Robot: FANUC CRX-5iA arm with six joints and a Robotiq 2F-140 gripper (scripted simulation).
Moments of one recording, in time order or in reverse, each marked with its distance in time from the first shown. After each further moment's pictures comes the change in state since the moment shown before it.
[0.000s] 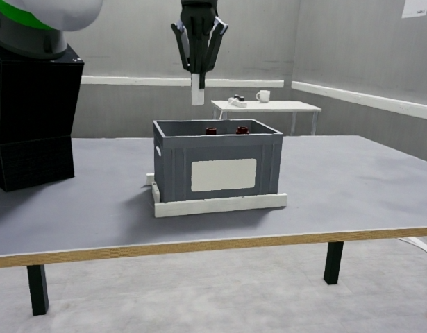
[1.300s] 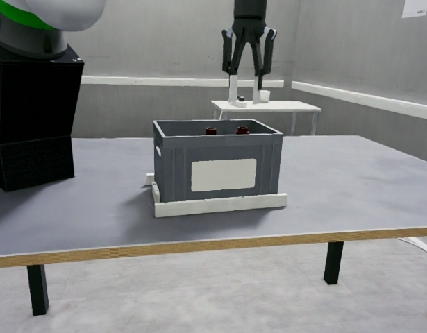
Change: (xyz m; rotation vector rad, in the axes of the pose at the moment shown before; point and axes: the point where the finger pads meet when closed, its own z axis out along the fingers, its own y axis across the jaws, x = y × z) arm -0.153 -0.044 0.010 -0.003 0.005 0.000
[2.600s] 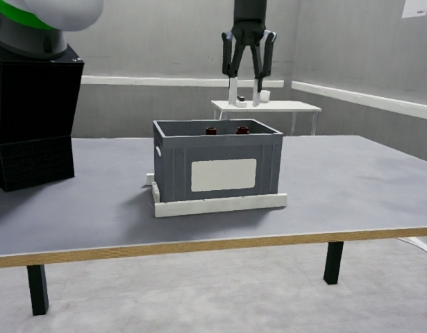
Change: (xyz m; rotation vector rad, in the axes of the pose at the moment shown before) arm 0.000 0.000 0.006 0.000 0.000 0.000
